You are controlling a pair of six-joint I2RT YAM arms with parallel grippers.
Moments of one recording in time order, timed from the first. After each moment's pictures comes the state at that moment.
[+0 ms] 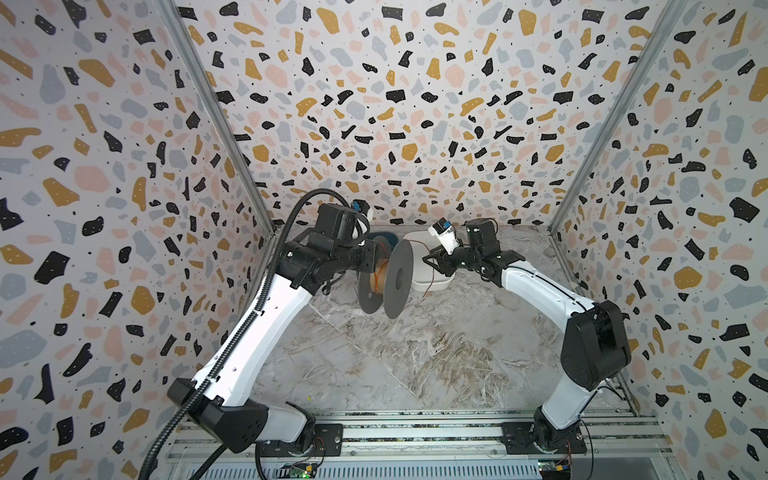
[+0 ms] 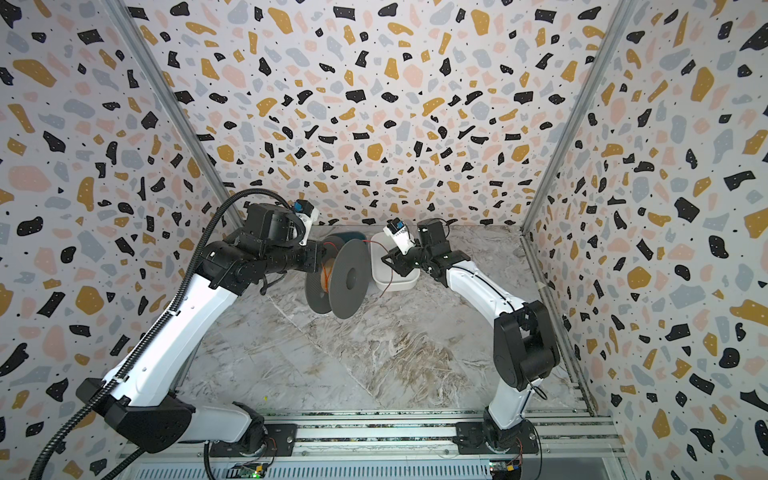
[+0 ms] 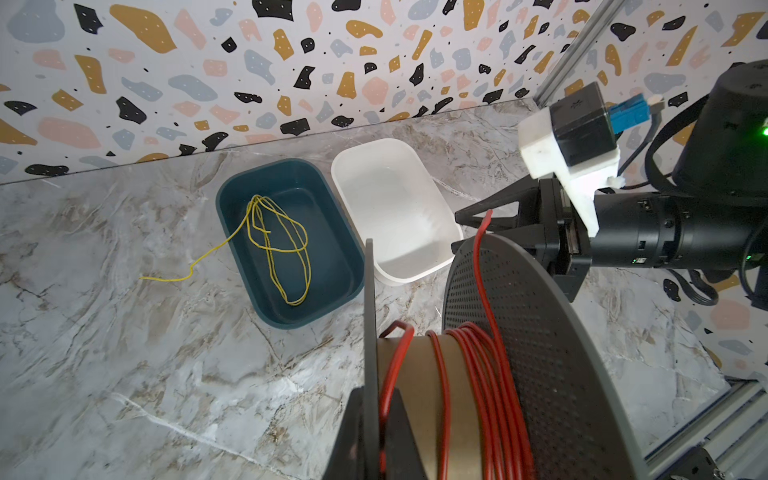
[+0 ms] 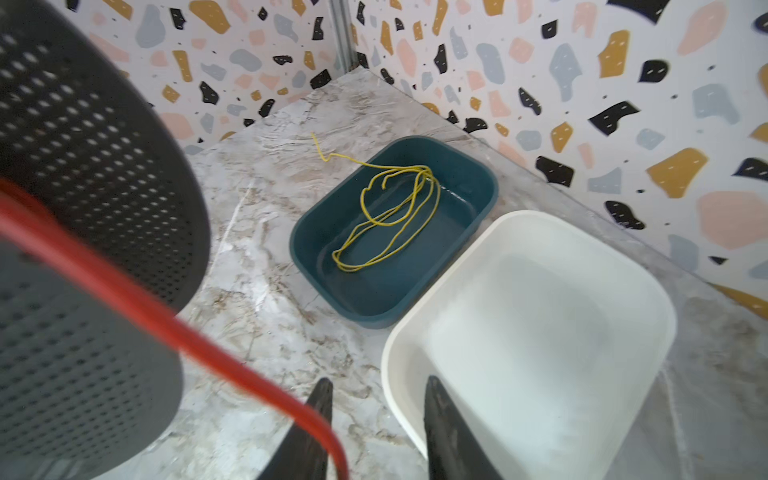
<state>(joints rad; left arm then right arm) -0.49 1.39 1.69 -0.96 0.06 -0.22 0.45 1.71 1.36 -0.20 -0.55 -0.16</state>
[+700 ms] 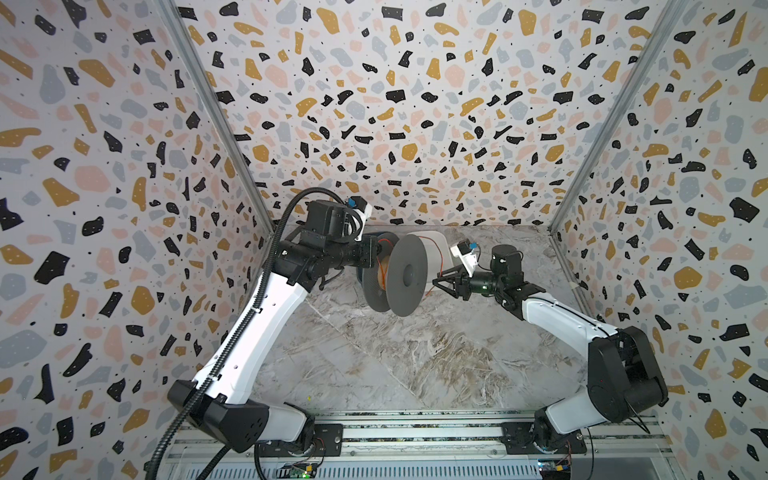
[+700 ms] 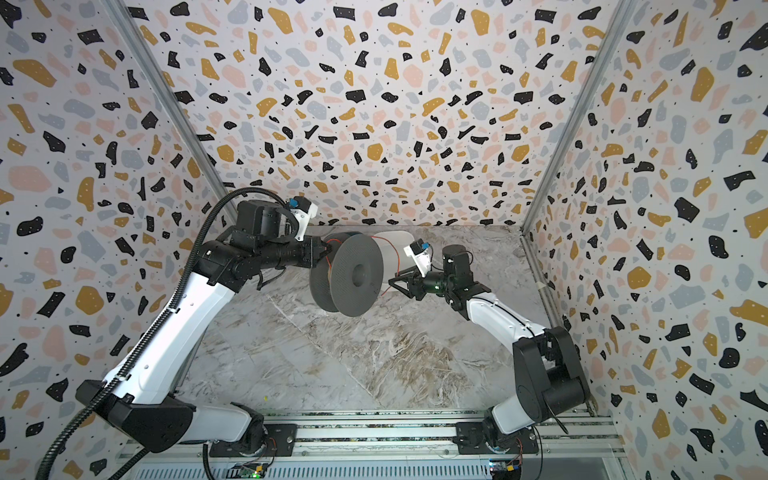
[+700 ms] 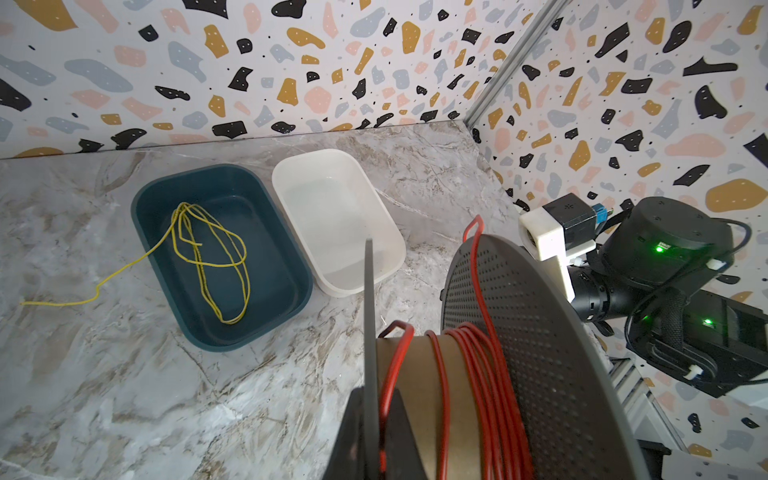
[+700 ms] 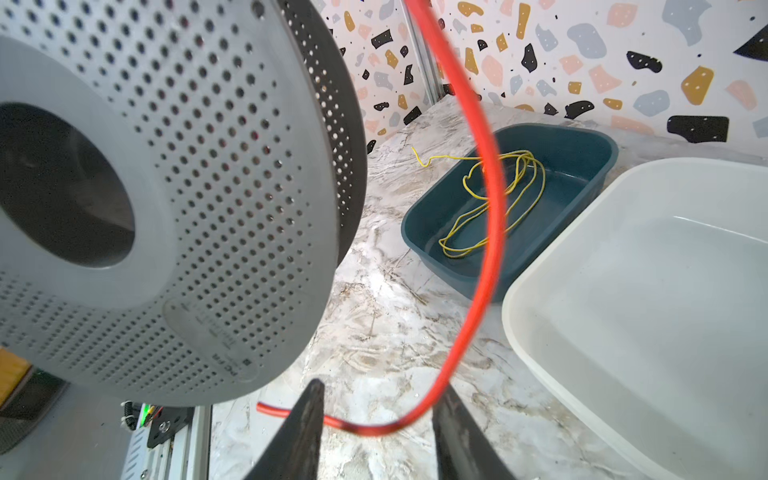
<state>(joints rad) -0.41 1.39 1.65 -0.87 0.31 -0.26 0.35 1.49 0.94 0.15 -0.89 0.11</state>
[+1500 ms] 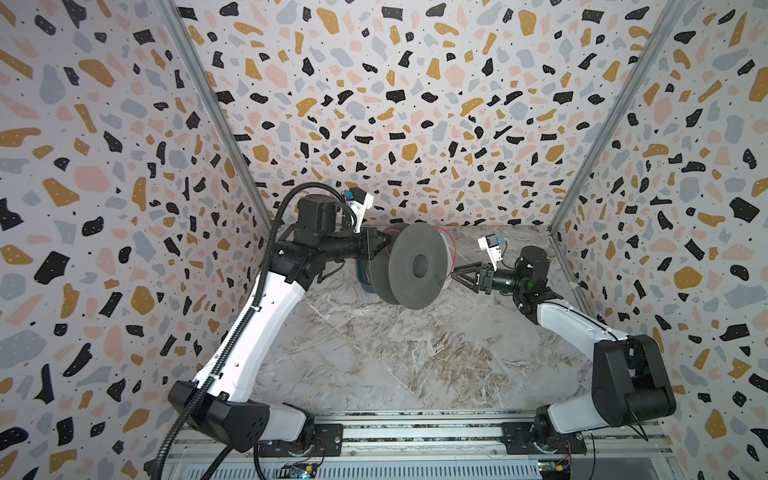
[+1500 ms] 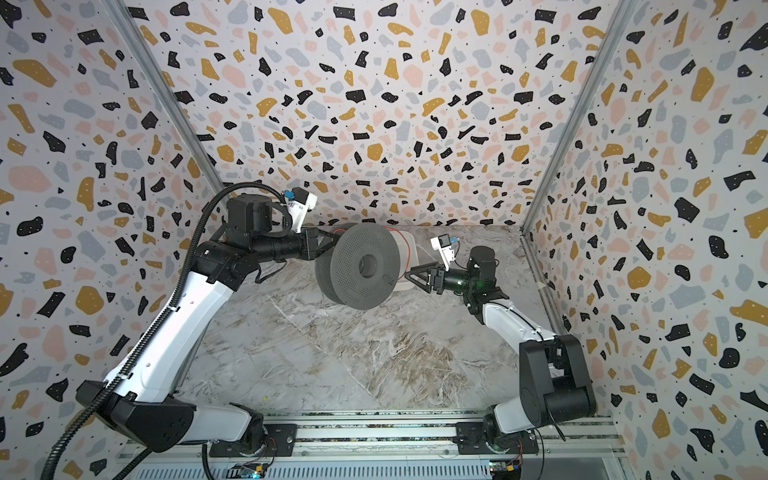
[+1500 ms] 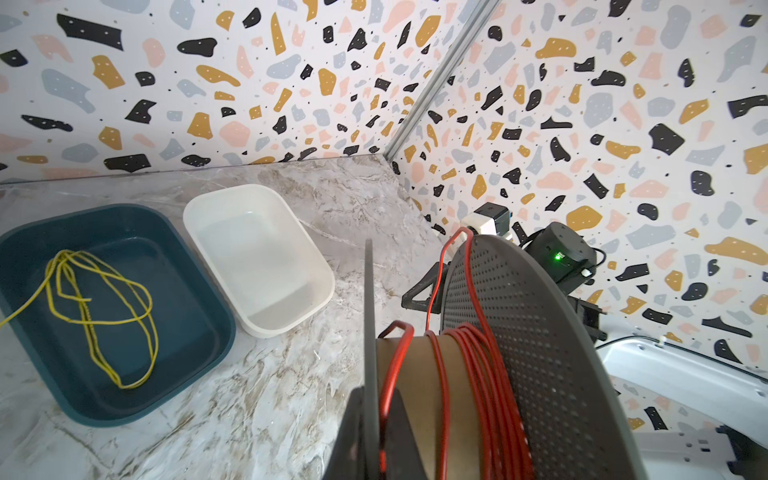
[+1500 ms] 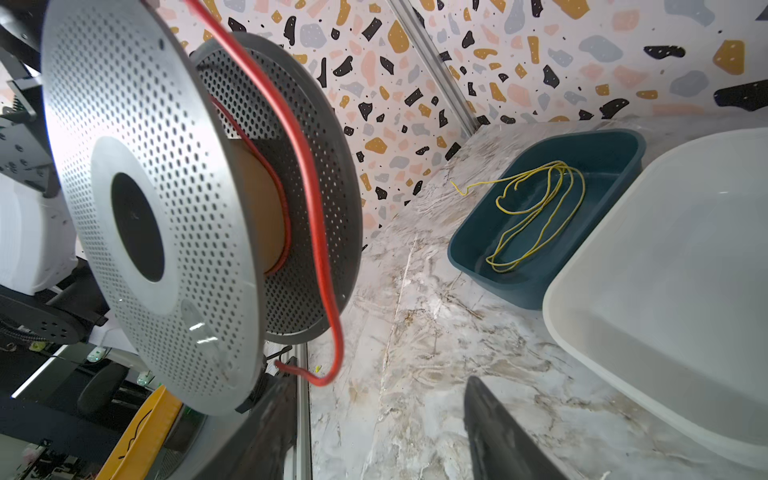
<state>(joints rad) -0.35 1.39 1.62 -0.69 0.57 -0.34 0.19 1.46 0.84 0.48 -1.16 0.55</state>
